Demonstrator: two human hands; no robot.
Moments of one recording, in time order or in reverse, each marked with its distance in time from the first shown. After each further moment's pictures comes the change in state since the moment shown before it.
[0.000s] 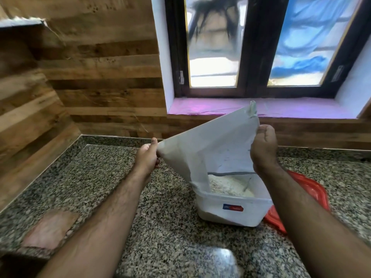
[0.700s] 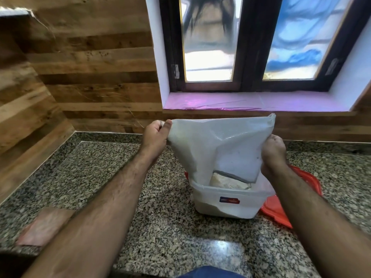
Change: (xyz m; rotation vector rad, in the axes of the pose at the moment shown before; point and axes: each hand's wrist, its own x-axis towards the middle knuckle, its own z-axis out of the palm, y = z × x) left_hand -0.004 0.044 0.035 0.084 -0.103 0.319; right_hand 0.004 0.021 -0.038 0.168 0.095 0.425
